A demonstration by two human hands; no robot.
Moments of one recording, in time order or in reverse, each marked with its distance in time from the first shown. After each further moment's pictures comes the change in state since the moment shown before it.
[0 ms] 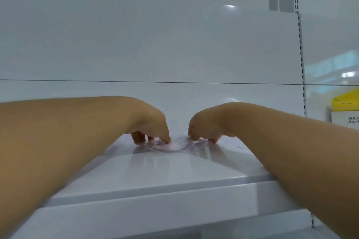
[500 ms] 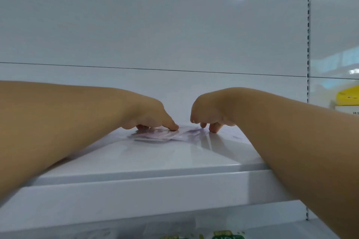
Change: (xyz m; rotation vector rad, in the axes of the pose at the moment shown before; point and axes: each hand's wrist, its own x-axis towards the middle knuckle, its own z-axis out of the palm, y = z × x) left_hand -0.001 0.005 0.018 -0.326 0.092 -0.017; right_hand -0.011 0.005 -0.004 0.102 0.061 0.052
